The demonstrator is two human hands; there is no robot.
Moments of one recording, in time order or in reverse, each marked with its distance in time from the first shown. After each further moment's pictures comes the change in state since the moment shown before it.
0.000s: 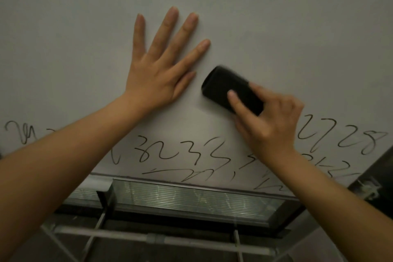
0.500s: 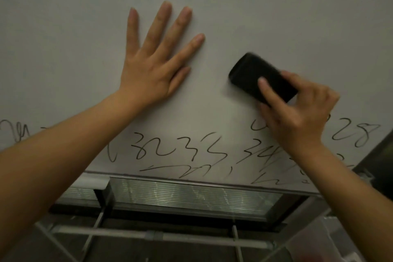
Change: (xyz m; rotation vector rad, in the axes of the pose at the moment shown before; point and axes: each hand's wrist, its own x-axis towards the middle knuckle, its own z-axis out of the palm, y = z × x) left_hand 0.002 0.000 0.004 0.003 -0.006 0.009; right_hand -0.010 0.050 -0.012 -0.097 -0.006 0.038
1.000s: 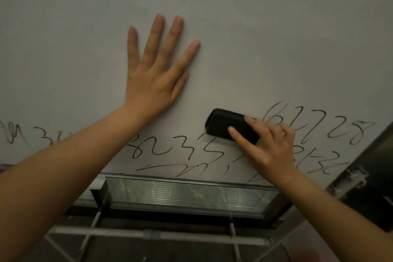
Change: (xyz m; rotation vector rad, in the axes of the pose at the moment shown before) left_hand -0.011 0.029 -0.002 -0.082 -0.027 -0.141; right_hand -0.067 -0.033 -0.009 0.037 -0.143 -0.202
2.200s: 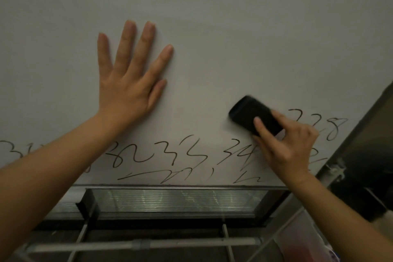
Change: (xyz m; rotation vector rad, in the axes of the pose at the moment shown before) left_hand -0.005 -0.003 0.010 0.012 0.032 0.022; right_hand -0.031 0.049 -0.009 -0.053 -0.009 0.224
